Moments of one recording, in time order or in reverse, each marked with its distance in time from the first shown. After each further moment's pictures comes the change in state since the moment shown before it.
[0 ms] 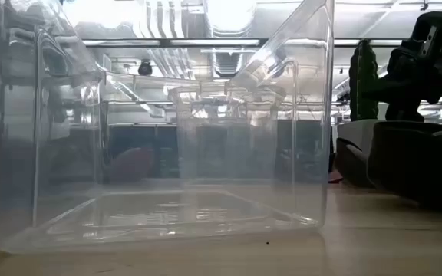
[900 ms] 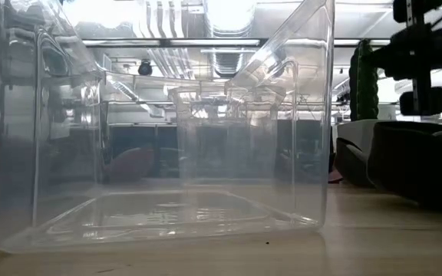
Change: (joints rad) left arm 0.000 0.000 -0.002 0.006 -0.002 -0.008; right arm 0.007 0.074 0.153 -0.056 -0.074 0.705
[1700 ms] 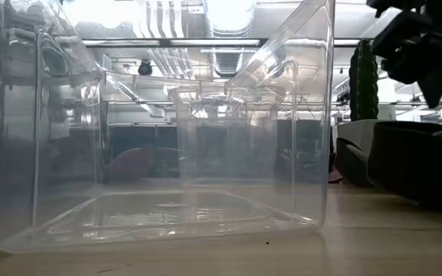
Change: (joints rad) left arm 0.000 0.000 -0.002 0.011 0.000 -0.008; right arm 0.027 0.706 0.591 -1.058 -0.264 0.073
